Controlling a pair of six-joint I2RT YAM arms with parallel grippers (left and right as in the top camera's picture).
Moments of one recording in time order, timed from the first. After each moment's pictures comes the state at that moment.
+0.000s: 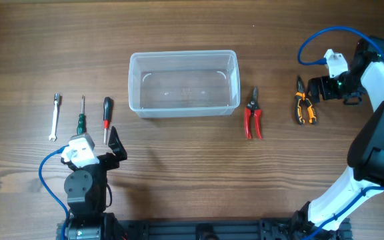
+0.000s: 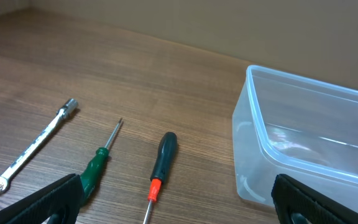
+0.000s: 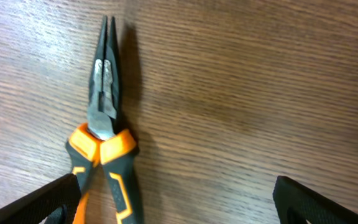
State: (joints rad) left arm 0.05 0.15 0.05 -0.16 -0.08 -0.22; right arm -0.36 2.01 1.44 -0.84 -0.17 -0.53
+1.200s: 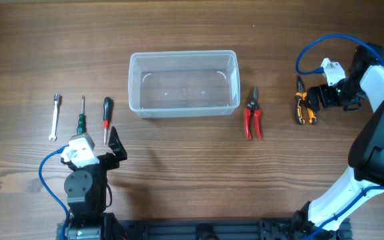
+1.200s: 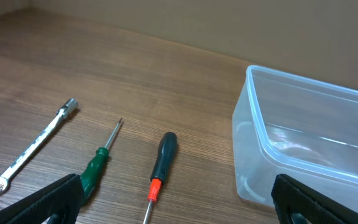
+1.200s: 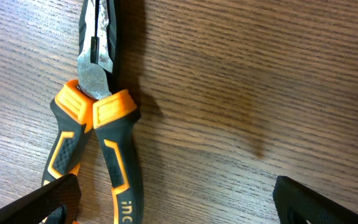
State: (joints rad) left arm 0.05 0.15 0.05 -0.16 -0.08 -0.22; right arm -0.37 2.01 1.39 -0.86 -0.15 -0.59
